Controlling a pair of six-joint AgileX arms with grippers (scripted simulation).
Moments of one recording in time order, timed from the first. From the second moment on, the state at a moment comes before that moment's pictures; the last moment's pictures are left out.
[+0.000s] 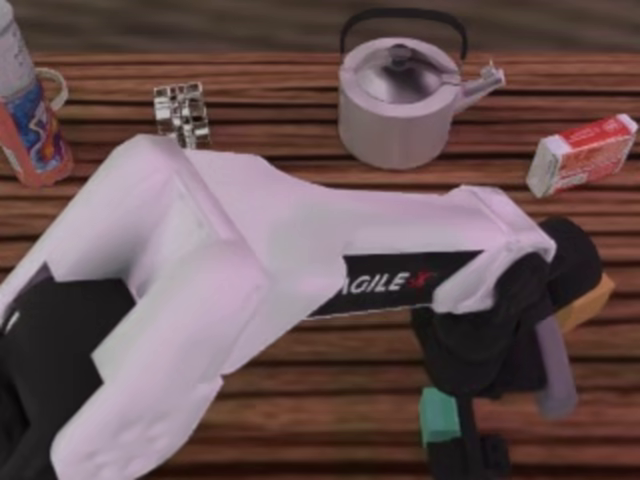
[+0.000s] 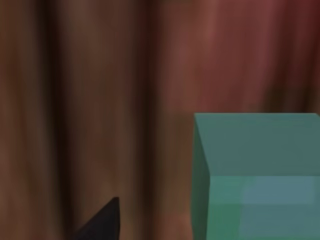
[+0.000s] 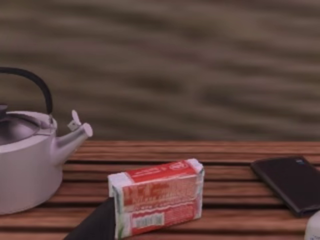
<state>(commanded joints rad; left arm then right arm) -1.05 2.30 1.71 -0.96 0.01 0.52 0.00 0.00 0.00 0.00 0.00 0.00</state>
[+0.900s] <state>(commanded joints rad) -1.00 2.17 1.79 -1.14 0.01 0.50 0.01 0.06 0.05 -0.04 0.00 -0.01</state>
